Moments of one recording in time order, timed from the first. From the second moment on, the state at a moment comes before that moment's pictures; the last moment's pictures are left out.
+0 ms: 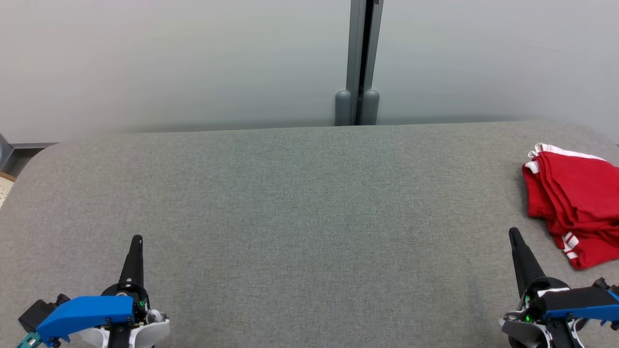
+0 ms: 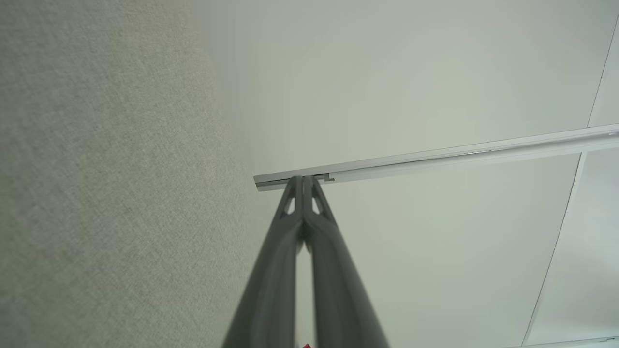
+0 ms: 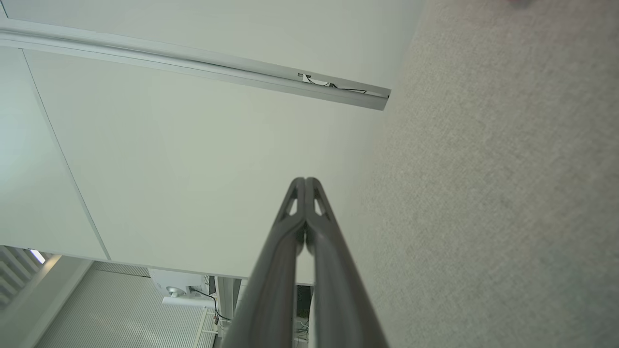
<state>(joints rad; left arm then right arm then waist) -0.08 0.06 0.08 0.26 -1.45 -0.12 0.07 -0.09 -0.04 -0.12 0.25 1.41 0.13 0.09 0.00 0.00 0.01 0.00</state>
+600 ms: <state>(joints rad) -0.10 0.05 0.10 0.25 -1.56 -0.13 0.10 -0.10 -0.05 -0.12 0.25 1.55 0.13 0.11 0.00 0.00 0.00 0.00</state>
